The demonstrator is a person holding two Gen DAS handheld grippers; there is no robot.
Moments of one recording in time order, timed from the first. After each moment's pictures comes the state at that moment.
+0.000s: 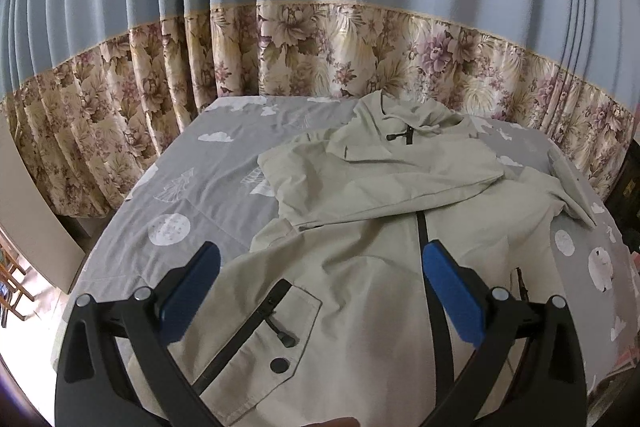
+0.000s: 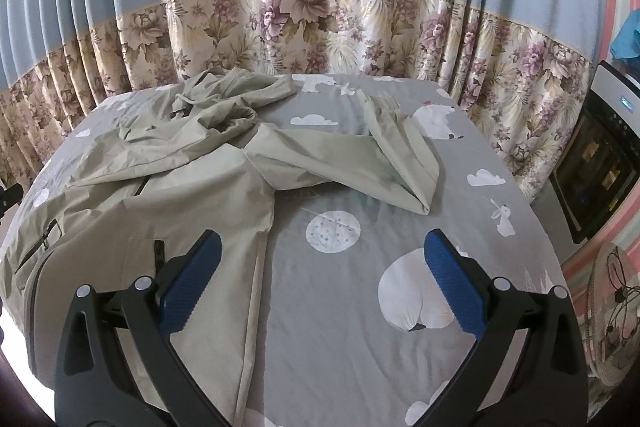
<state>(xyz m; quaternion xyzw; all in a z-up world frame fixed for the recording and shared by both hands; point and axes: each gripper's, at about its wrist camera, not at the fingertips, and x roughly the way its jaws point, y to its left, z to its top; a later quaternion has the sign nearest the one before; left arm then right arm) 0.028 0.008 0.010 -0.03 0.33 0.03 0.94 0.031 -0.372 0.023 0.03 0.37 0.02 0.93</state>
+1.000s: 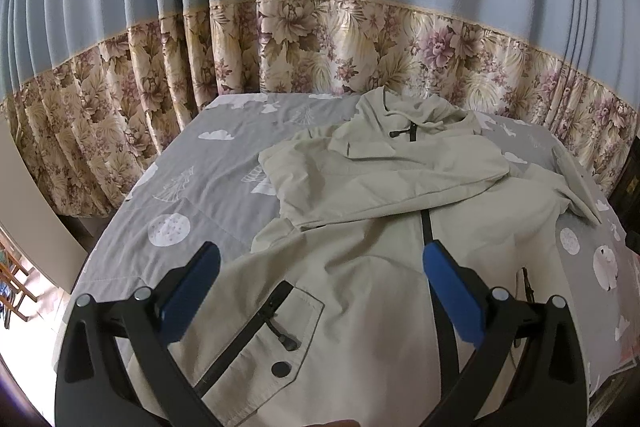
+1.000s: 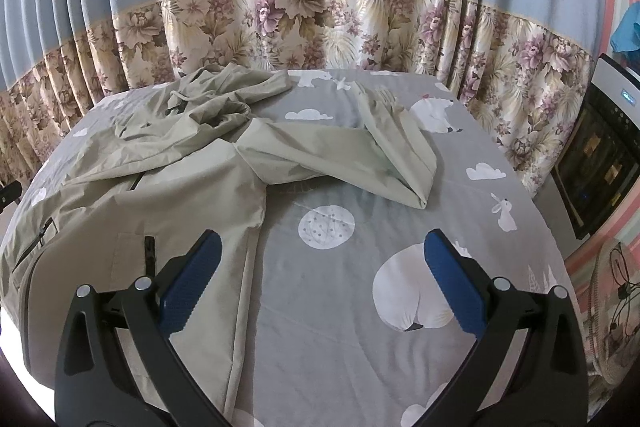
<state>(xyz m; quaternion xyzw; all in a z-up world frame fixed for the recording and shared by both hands) 0.033 0.007 0.005 -0.02 0.34 0.03 0.94 0.035 -0.378 0.014 0.03 0.37 0.02 0.93</state>
